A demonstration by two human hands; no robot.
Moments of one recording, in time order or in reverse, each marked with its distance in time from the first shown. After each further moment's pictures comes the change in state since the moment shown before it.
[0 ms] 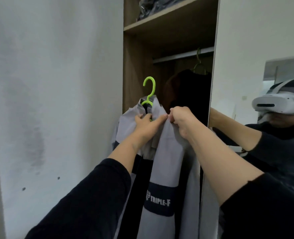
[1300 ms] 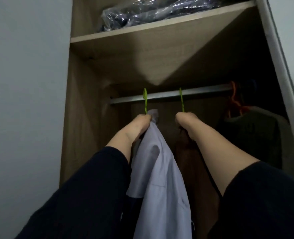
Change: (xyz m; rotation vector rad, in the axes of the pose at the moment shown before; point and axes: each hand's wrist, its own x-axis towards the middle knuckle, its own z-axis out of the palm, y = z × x) left_hand 0.361 0.090 0.013 -0.404 -0.315 0.211; right_hand 0.284 -0.085 0.009 -0.258 0.590 -0.075
